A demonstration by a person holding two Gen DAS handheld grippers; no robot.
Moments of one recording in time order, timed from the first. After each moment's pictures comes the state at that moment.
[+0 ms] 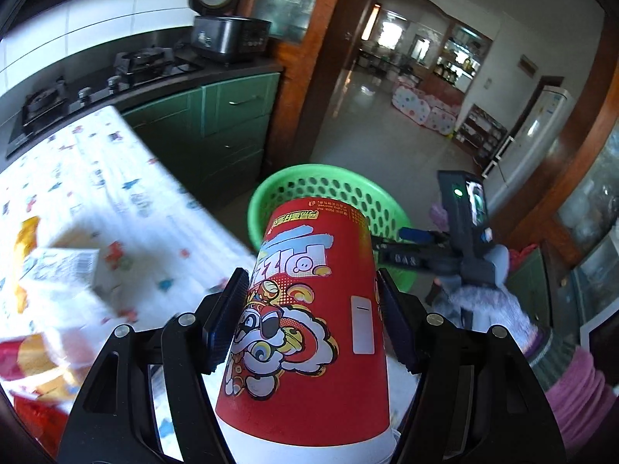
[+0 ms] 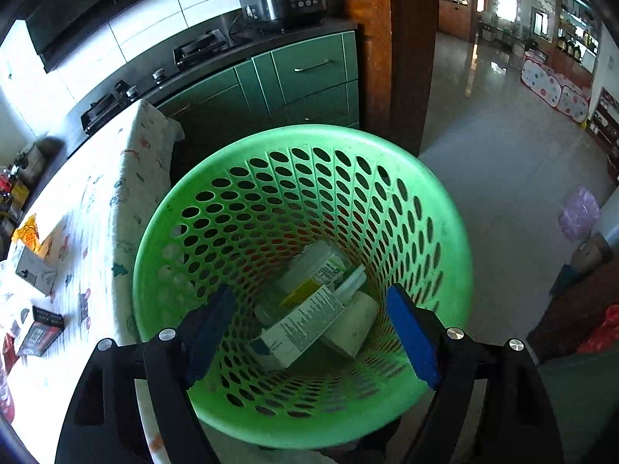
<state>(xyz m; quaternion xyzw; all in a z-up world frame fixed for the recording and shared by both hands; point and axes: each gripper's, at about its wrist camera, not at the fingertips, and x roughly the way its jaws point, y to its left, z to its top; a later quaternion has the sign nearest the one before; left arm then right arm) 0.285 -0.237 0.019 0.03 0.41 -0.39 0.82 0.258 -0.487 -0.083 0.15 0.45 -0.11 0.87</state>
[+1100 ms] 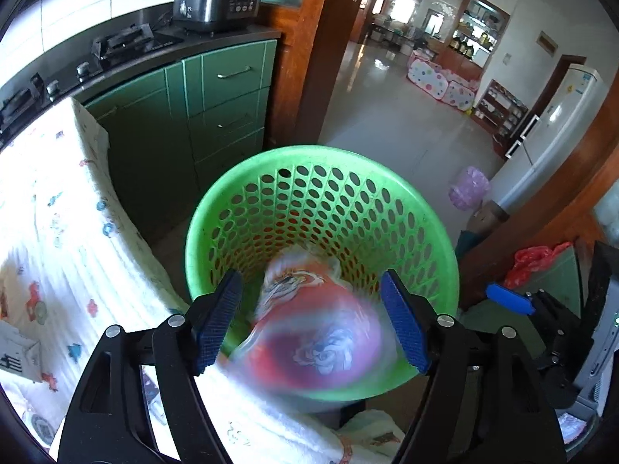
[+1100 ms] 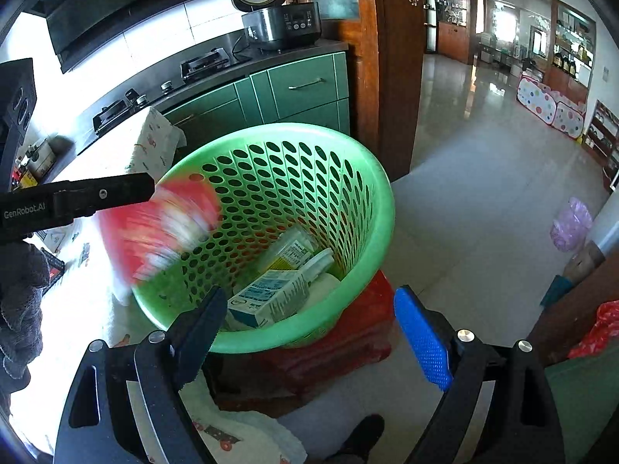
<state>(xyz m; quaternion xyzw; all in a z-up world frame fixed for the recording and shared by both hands) 0.330 -0.347 -0.041 0.07 0.45 -0.35 0.82 0.181 -0.496 -0.080 0.13 0.42 -0.11 0.89</state>
